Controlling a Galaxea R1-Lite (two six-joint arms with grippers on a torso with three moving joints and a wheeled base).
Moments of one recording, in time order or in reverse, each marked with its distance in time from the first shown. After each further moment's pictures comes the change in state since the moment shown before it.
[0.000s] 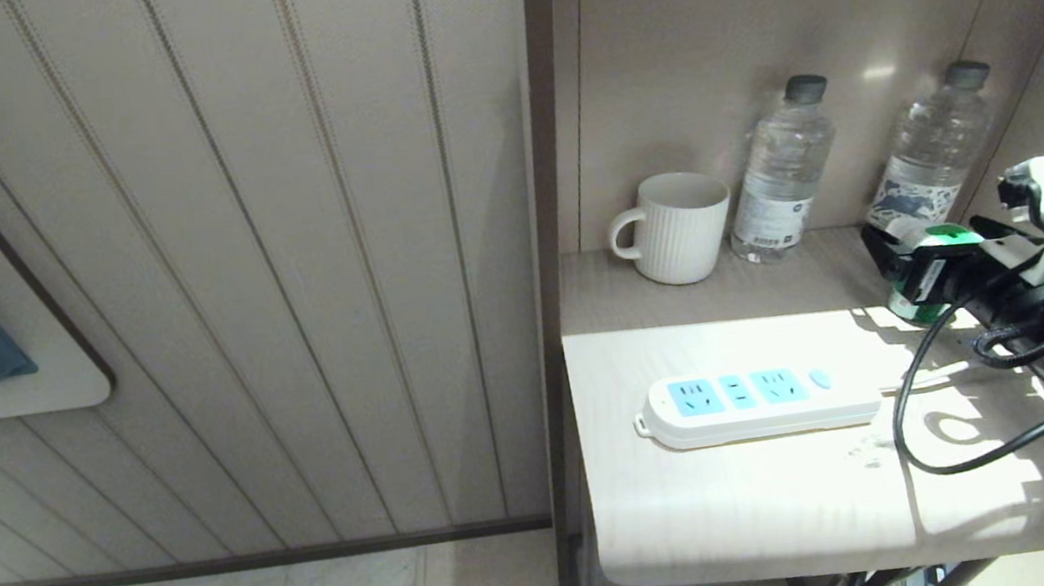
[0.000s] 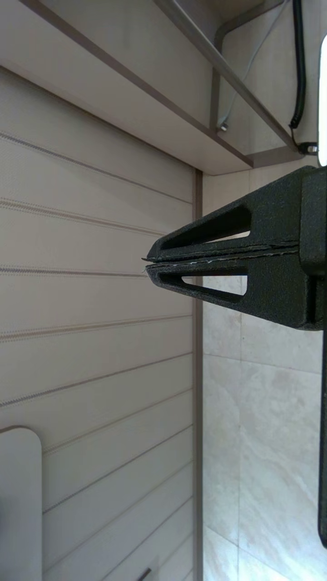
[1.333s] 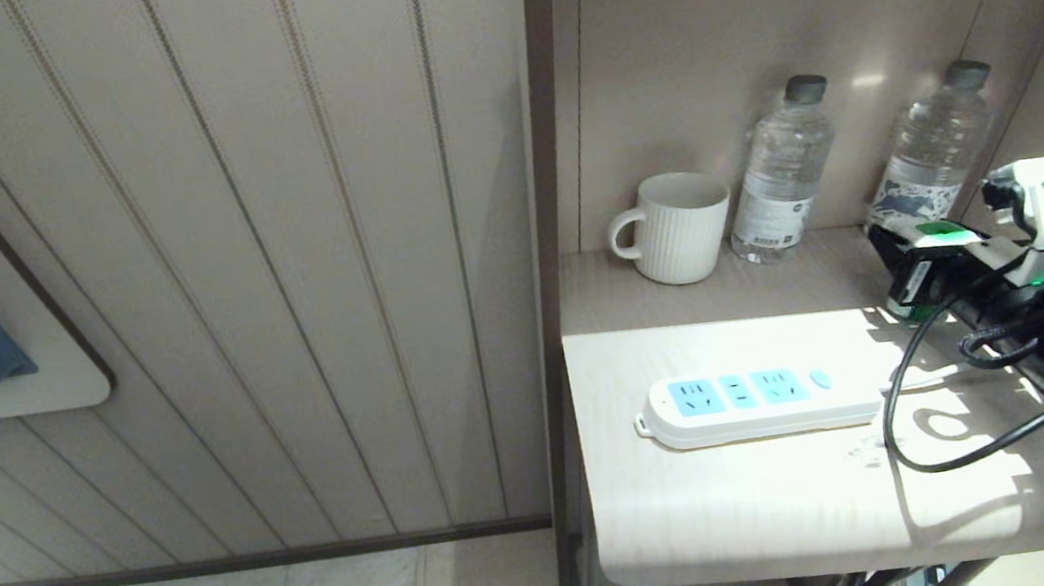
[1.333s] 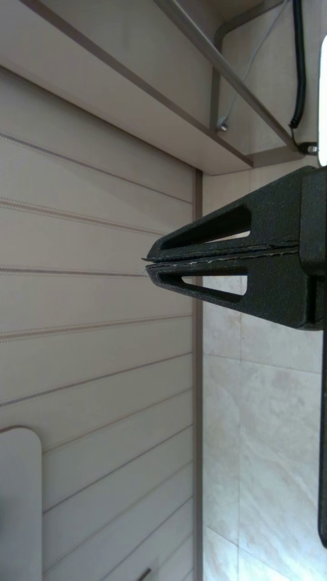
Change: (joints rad) left arm 0.000 0.000 0.000 0.000 0.000 0.000; right arm 0.020 0.019 -0.013 0.000 -0.003 0.007
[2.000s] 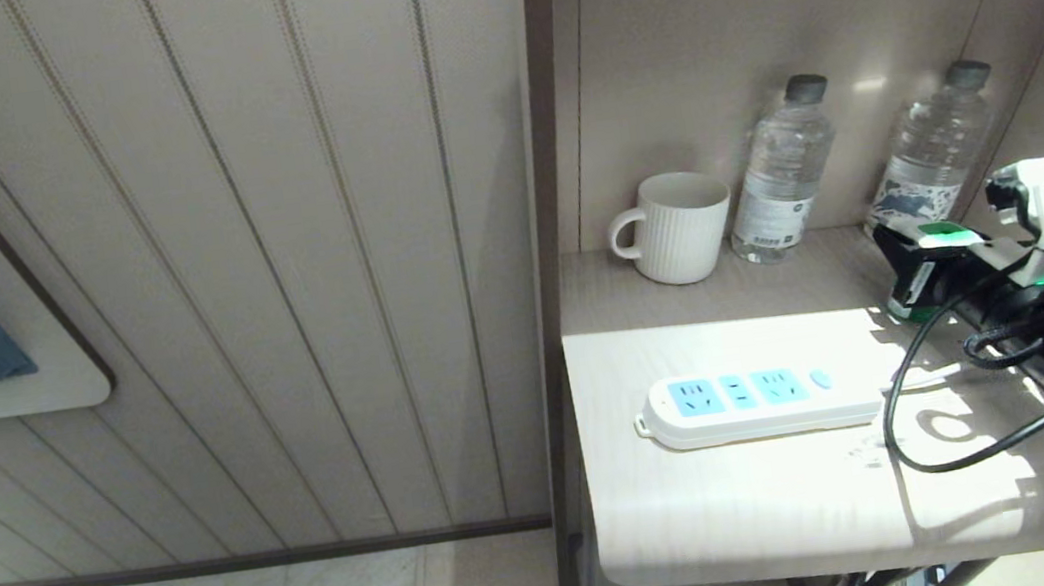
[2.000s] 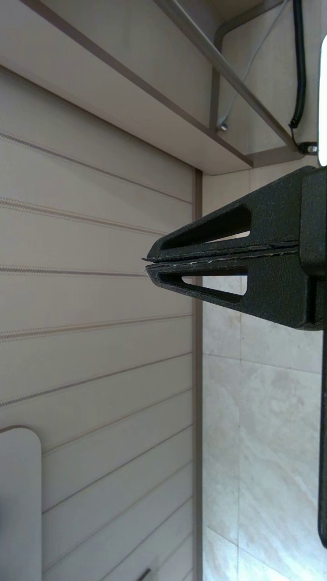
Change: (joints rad) left arm 0.000 0.000 0.000 0.000 0.000 0.000; right arm -0.005 -0.020 0.005 0.033 0.000 0.002
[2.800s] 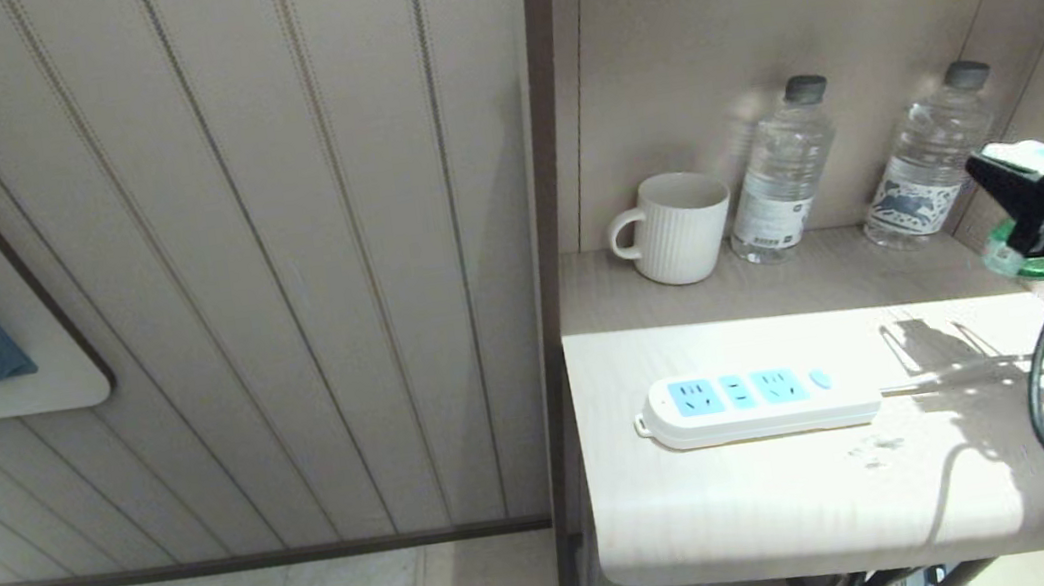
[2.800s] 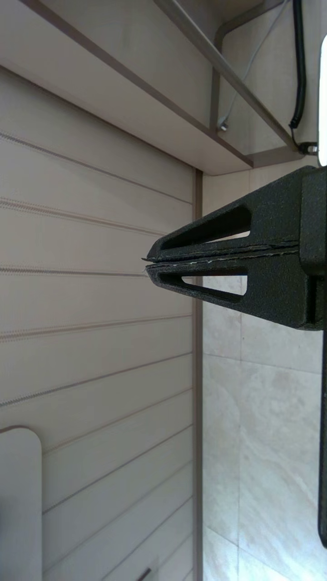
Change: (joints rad) left arm 0.000 0.000 0.000 0.000 0.000 0.000; right arm 0.050 -0.515 -0.059 0.551 -0.028 -0.008
